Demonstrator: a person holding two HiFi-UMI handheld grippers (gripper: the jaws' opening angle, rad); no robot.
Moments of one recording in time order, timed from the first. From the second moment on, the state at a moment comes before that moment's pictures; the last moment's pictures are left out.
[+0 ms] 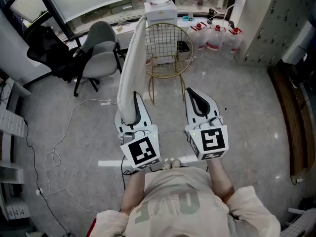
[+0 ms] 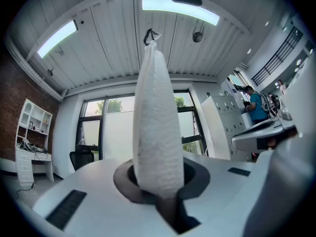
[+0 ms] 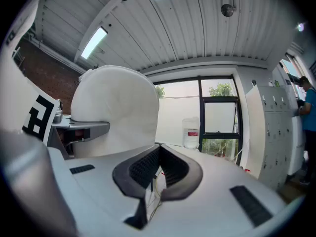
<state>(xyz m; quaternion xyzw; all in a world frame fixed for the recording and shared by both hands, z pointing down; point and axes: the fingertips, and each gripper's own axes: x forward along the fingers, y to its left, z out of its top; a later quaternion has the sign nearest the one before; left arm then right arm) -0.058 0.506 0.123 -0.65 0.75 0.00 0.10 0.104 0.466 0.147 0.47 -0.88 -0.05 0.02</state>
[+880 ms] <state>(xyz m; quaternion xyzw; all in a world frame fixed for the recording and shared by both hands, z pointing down) -0.048 0.491 0.122 -0.64 0.76 0.01 0.10 0.136 0.451 0.156 0.45 -0.89 -0.02 -0.02</state>
